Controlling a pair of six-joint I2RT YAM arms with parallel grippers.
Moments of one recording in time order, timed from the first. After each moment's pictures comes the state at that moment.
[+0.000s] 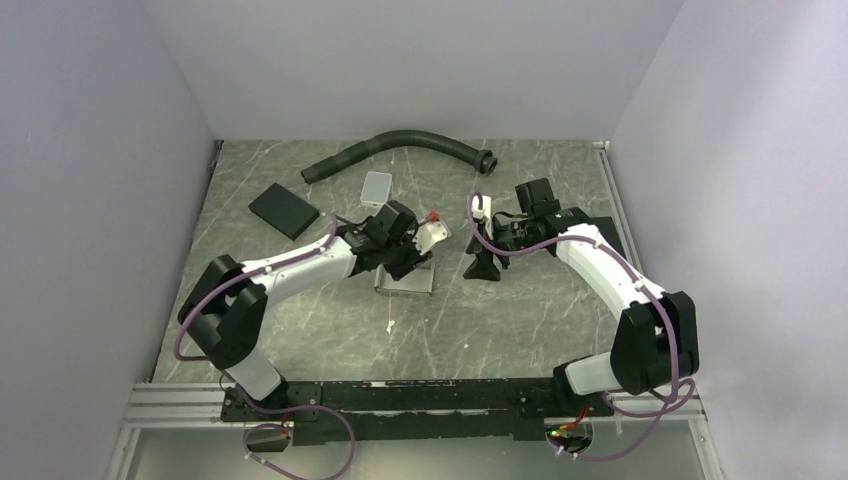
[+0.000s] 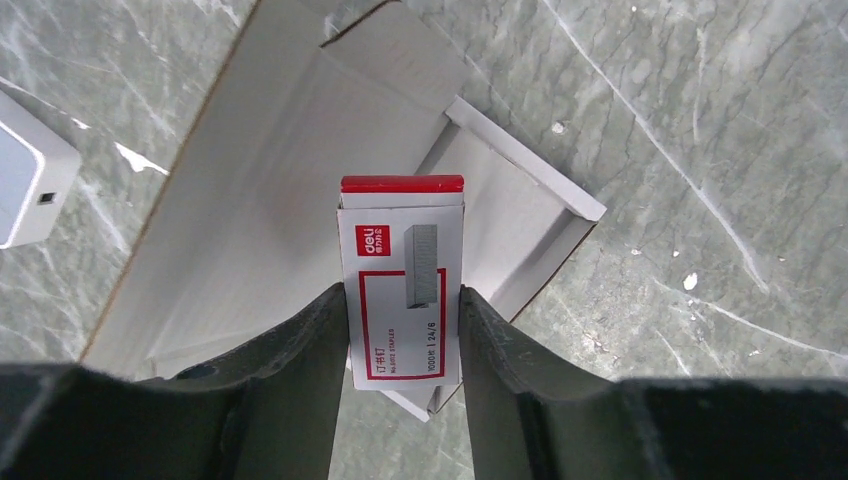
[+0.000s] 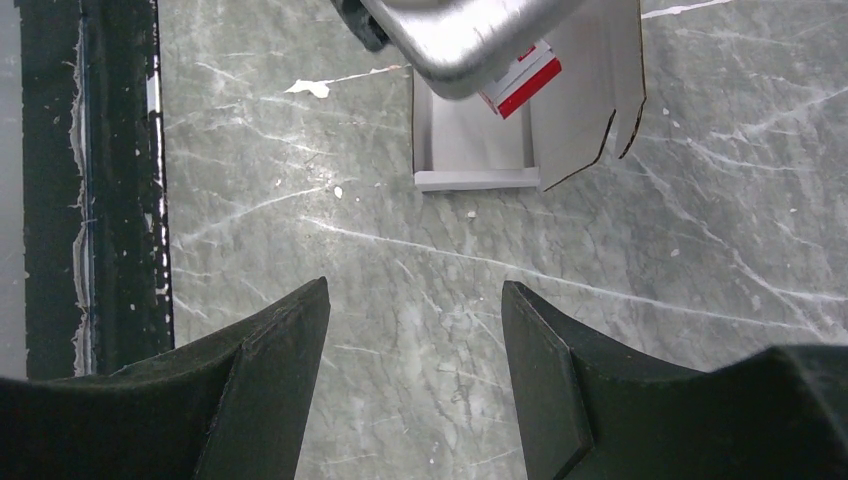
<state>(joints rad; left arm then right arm) -0.77 1.61 1.10 -0.35 0.05 0.35 0.30 1.39 1.03 -0.67 -0.92 -0.79</state>
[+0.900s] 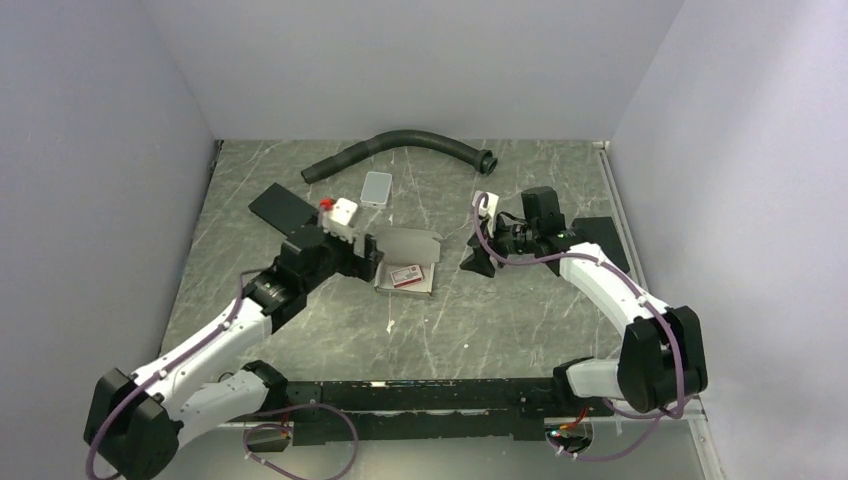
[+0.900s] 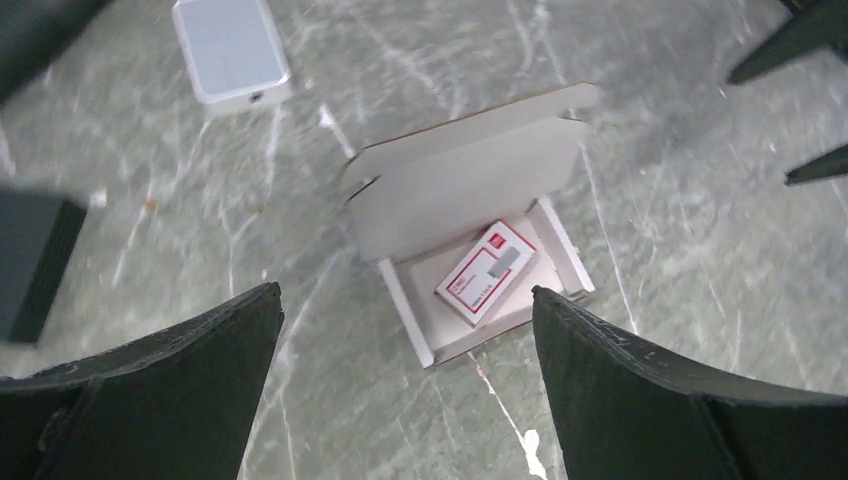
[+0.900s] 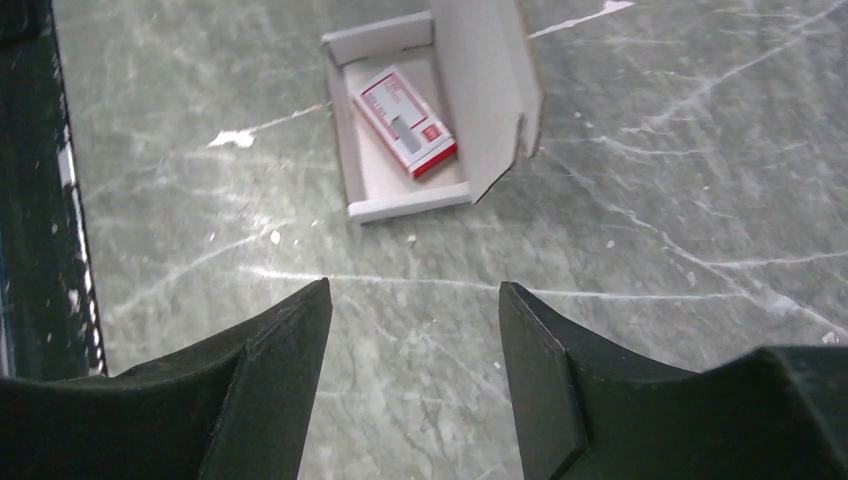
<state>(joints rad) -0.62 1.00 0.67 -0.03 -0.01 -0.06 0.30 1.30 0.88 -0.38 -0.85 -0.60</state>
